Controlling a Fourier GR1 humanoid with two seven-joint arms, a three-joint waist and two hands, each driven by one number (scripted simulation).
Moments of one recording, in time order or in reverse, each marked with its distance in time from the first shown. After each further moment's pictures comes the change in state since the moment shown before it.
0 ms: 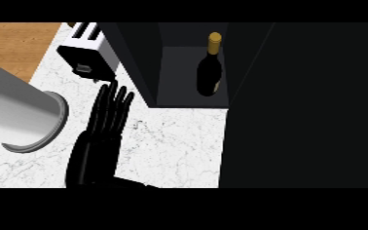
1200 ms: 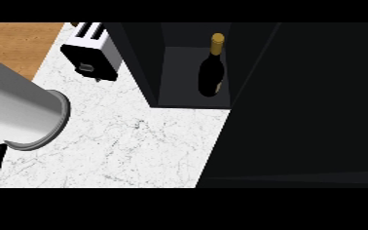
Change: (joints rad) left arm 0.716 0.304 0.460 -0.336 0.162 -0.319 -0.189; right arm -0.032 0.085 0.565 -0.104 0.092 -0.059 0.307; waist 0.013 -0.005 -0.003
